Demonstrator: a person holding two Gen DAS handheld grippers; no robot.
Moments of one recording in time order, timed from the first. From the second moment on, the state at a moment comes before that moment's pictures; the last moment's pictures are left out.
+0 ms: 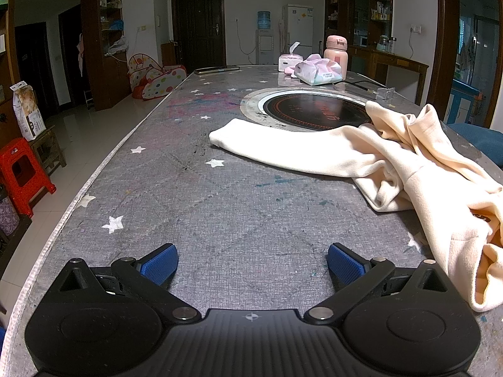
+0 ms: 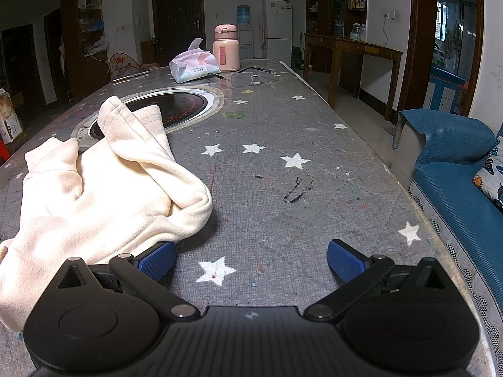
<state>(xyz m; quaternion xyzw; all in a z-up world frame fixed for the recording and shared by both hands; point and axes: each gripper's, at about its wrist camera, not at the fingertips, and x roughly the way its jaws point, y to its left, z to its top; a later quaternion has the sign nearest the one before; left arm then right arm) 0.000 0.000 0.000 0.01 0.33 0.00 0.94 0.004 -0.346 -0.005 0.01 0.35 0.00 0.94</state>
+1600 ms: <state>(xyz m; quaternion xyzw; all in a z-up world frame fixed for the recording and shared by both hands) -0.013 -0.036 0.018 0.00 0.38 0.01 0.92 -0.021 -0.350 0.001 0.03 0.36 0.03 0.93</state>
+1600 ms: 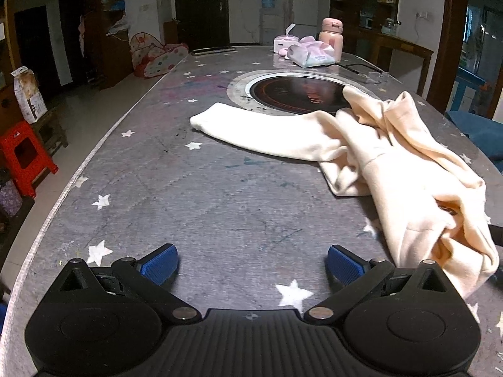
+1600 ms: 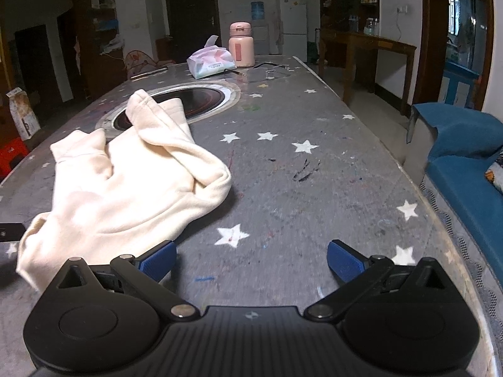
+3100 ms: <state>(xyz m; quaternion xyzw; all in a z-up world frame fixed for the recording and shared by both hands) 0.066 -0.083 0.074 -0.02 0.37 -0.08 0.92 0.004 -0.333 0.050 0.00 0.32 0.10 0.94</state>
